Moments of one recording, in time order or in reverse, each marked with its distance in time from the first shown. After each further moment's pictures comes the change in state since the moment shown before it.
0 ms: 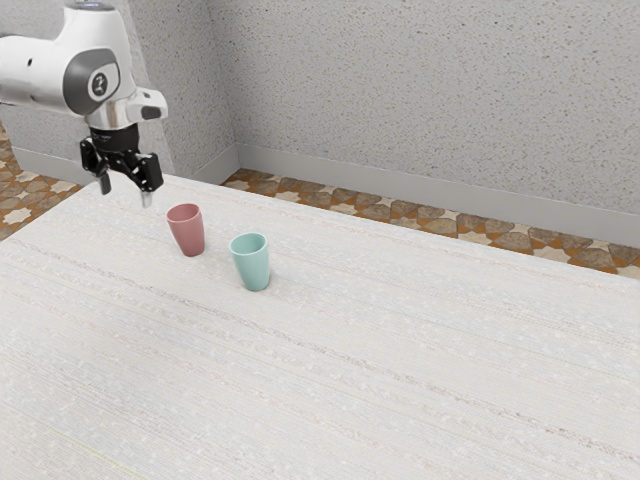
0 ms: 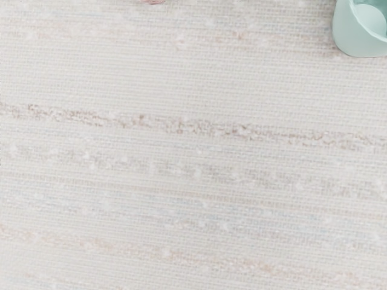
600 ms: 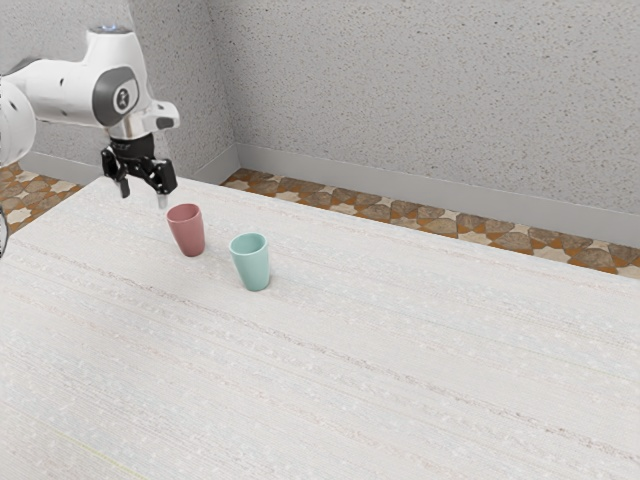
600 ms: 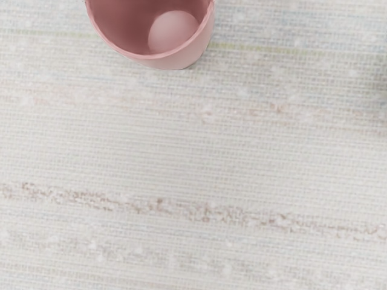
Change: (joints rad) arm 0.165 0.312 -0.123 0.303 -0.021 0.016 0.050
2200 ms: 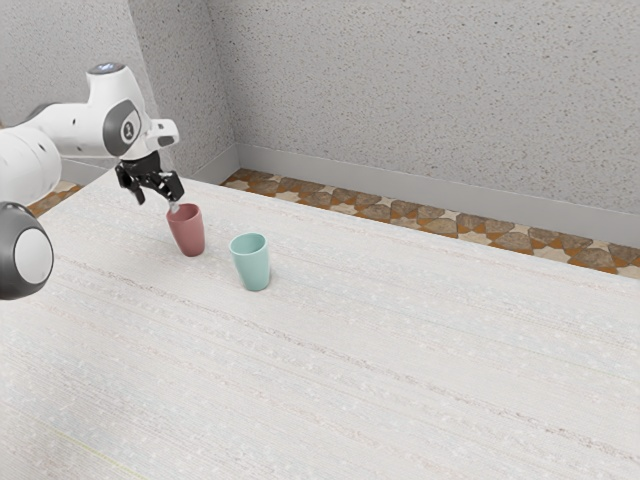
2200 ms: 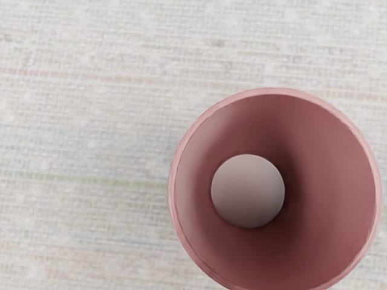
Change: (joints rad) arm 0.139 0.376 -0.116 0.384 0.003 0.140 0.071
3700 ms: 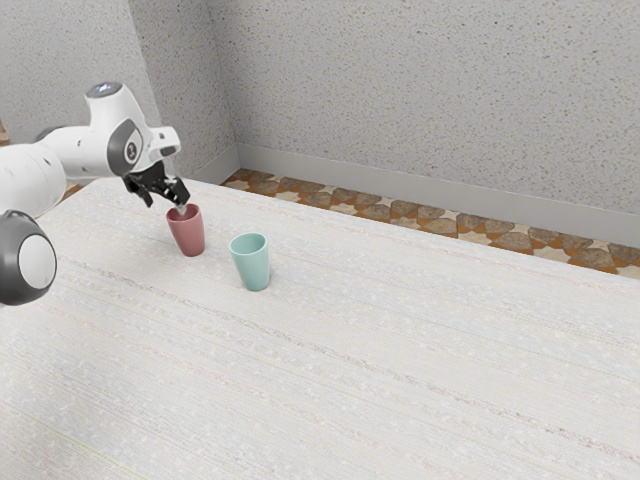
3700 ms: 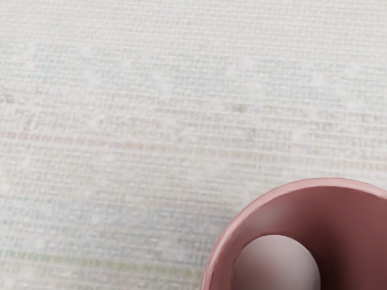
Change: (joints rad) arm 0.034 0.070 -0.034 -0.001 -0.004 0.182 0.005
